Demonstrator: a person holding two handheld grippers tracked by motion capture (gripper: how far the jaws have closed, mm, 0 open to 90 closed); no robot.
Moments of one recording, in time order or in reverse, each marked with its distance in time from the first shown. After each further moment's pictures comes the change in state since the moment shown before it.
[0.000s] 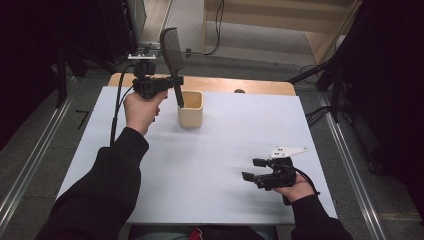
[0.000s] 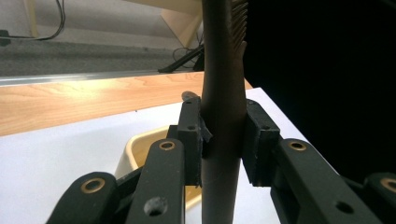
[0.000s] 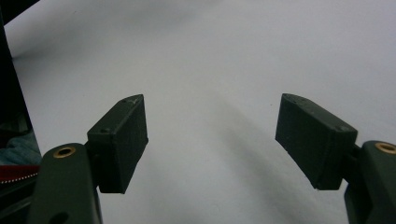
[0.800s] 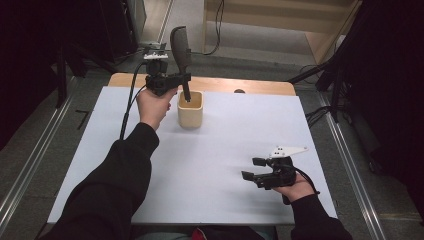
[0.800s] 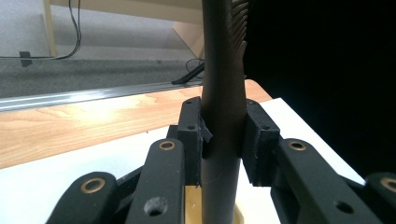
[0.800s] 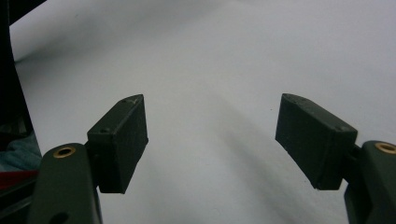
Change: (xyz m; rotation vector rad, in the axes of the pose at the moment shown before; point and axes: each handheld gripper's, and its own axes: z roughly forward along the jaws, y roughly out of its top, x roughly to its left) left arm 0.005 0.001 0.037 -0.046 0.045 0.047; right arm 0.000 0.002 -0.001 -0.010 0.000 -0.007
